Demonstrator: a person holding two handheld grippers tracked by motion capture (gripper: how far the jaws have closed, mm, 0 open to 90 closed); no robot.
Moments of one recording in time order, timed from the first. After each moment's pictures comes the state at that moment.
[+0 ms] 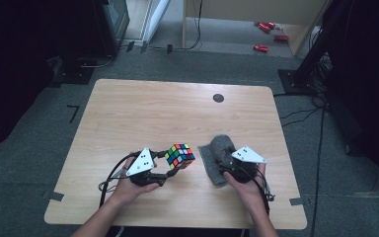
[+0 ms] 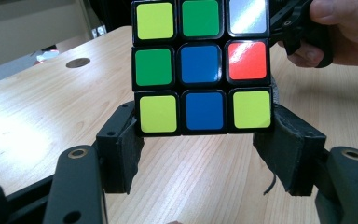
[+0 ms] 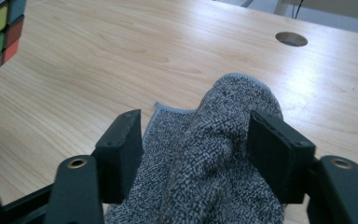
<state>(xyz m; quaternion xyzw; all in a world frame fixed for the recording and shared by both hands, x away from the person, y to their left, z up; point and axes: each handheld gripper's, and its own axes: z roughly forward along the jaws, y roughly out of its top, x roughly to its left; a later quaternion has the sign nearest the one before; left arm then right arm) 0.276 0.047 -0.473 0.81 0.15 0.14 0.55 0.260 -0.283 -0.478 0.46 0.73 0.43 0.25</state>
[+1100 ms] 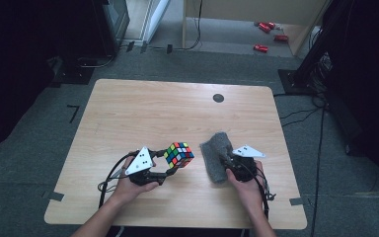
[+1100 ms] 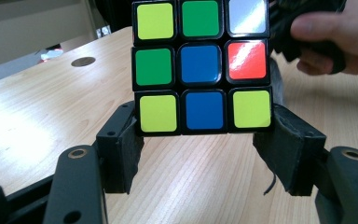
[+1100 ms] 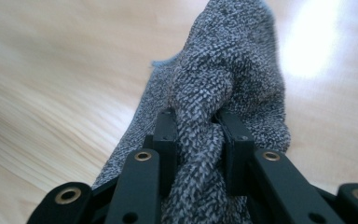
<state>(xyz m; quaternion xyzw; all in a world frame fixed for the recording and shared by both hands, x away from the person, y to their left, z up) 0.278 0.049 -0.475 0.80 0.16 0.14 0.56 0.266 -0.288 -0.481 0.51 0.73 0.41 0.20</state>
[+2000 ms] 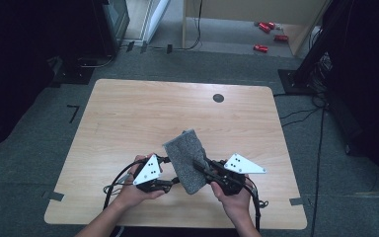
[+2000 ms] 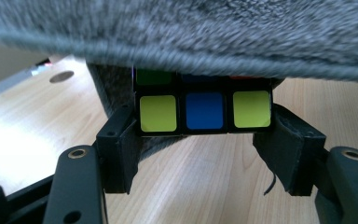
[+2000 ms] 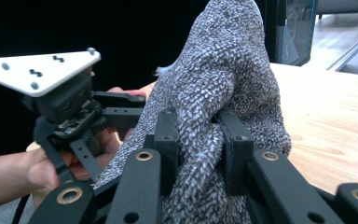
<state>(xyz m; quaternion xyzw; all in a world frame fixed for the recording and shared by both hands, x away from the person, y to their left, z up) 0.259 0.031 -0.475 0.81 0.10 0.16 0.55 0.218 -0.237 -0.428 0.36 0.69 0.61 0.14</state>
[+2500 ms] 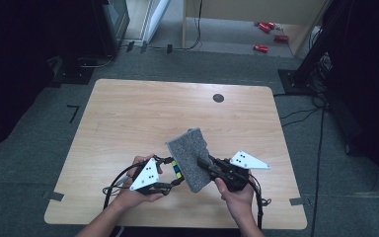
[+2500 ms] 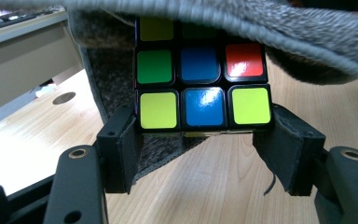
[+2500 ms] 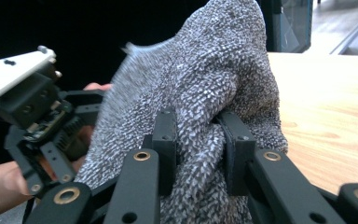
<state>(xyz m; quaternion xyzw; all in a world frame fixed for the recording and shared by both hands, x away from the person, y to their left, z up) 0.252 0.033 -0.470 0.80 0.08 0.17 0.57 0.228 -0.250 -0.435 0.39 0.68 0.61 0.11</state>
